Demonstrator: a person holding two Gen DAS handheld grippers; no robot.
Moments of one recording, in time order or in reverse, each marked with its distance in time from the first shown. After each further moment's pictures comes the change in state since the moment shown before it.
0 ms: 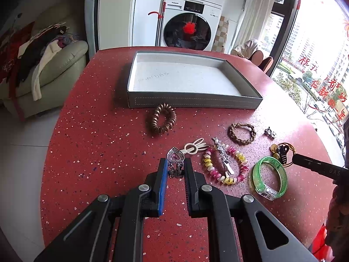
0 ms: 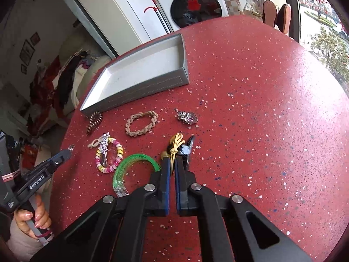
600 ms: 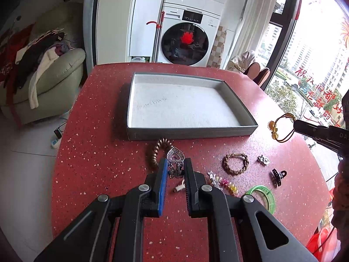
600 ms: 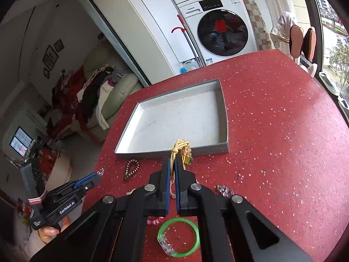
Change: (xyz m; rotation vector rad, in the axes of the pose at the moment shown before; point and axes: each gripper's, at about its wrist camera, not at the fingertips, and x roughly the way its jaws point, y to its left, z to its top) left arm -0.010 0.004 0.053 -0.006 -0.047 -0.034; right arm -0.005 0.041 0.102 -0.054 -0.068 0.144
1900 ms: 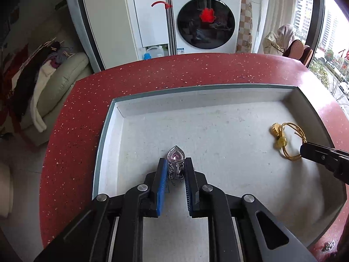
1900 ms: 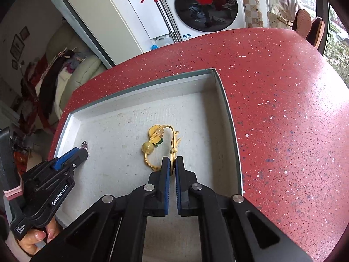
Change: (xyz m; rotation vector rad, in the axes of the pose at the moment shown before) left arm 0.202 -0.003 0.114 0.098 0.128 0.262; right arm 0.193 -0.050 0.074 0.040 0.173 -0.187
